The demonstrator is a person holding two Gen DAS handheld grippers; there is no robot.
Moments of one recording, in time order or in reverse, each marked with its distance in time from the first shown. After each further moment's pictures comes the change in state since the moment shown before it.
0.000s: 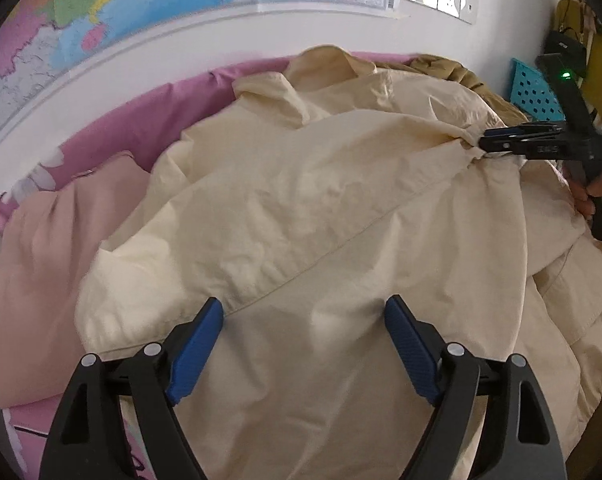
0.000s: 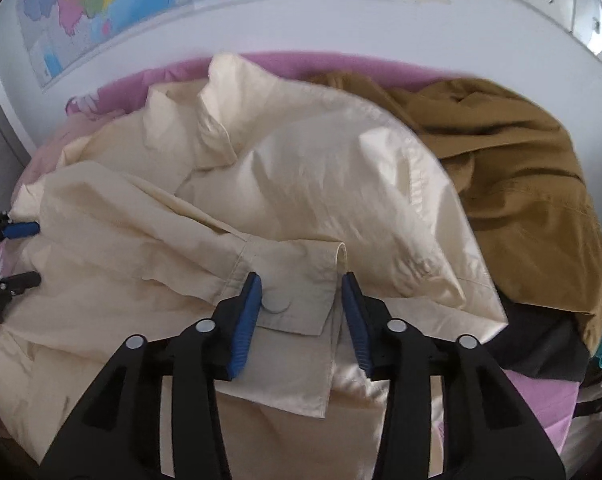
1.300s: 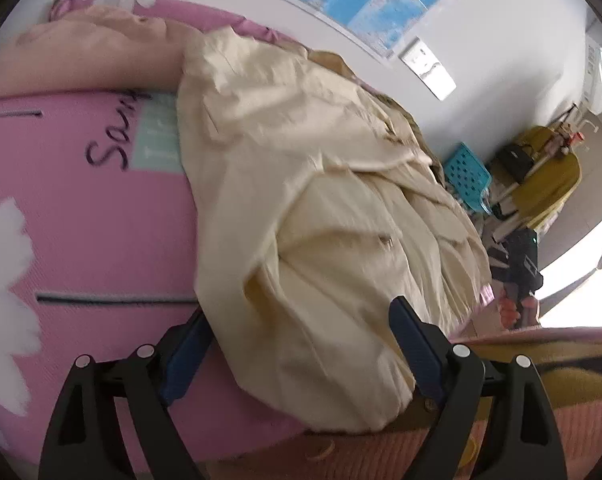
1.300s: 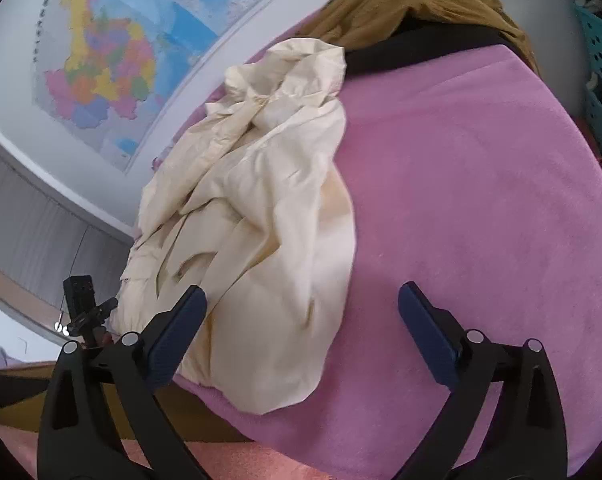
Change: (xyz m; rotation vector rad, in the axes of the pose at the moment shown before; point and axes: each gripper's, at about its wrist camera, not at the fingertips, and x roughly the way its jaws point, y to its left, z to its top) left arm -0.107 0.009 -0.186 -0.426 -0.055 -0.428; right arm -0.125 -0.069 -0.225 0.432 -0.045 0.437
